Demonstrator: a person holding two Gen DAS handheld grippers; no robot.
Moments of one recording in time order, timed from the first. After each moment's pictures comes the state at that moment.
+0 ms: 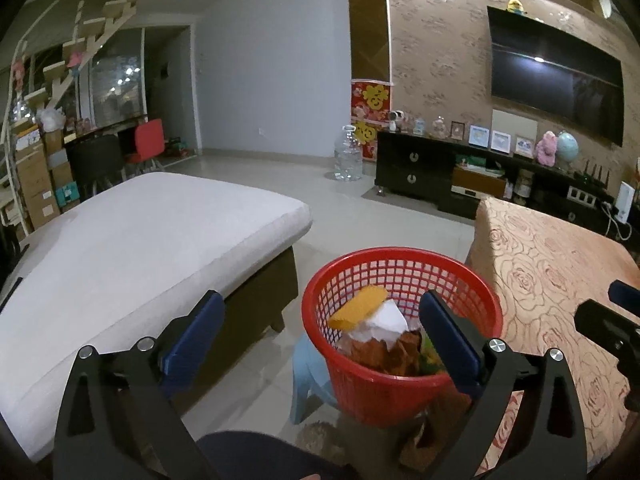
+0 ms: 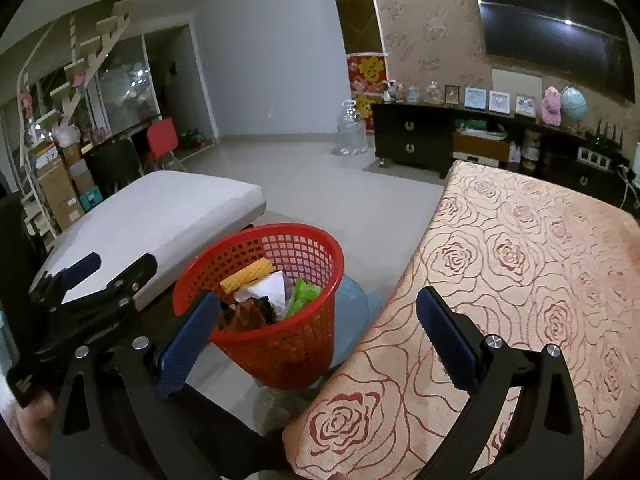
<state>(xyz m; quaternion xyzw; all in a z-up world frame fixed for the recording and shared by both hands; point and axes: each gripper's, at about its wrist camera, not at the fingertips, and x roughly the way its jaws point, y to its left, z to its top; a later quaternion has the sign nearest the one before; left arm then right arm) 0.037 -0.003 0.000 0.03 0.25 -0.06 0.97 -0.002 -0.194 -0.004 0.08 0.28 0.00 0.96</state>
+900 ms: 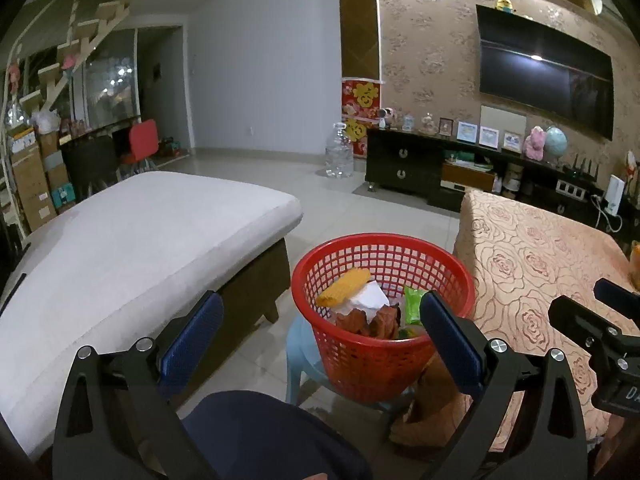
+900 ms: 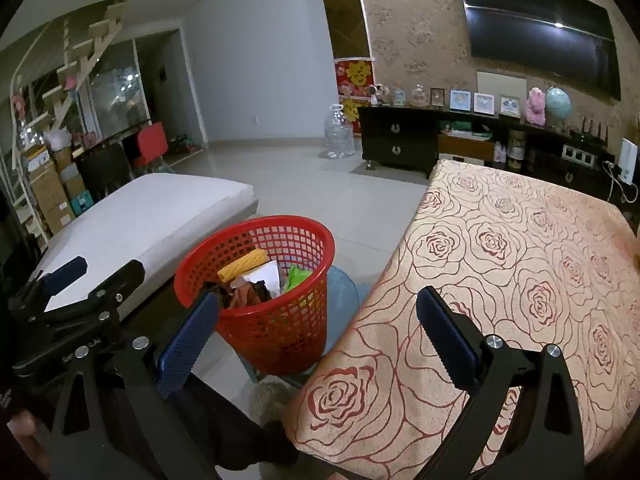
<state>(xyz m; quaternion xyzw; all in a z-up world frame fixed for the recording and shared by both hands) 0.003 -0.007 0.006 0.04 0.26 -0.07 0.96 -0.029 -0.189 -0.008 0.08 0.28 -0.02 0.96</state>
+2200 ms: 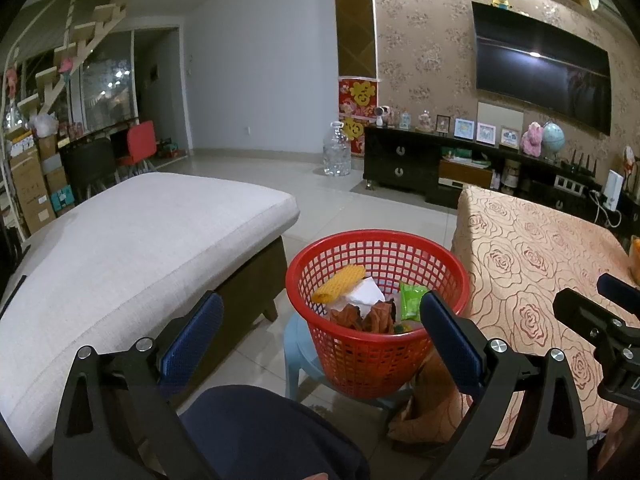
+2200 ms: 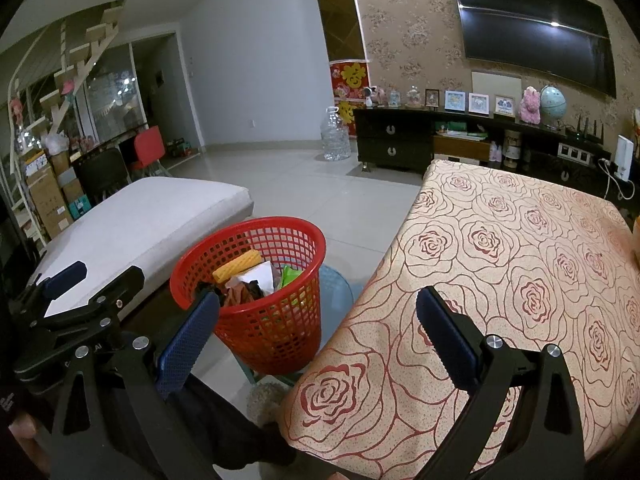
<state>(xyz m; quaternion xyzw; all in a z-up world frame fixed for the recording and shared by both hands) -0.005 -0.013 0.004 0.04 0.26 -0.07 0.96 -0.035 -0.196 -0.006 0.09 0.28 -0.03 0.96</state>
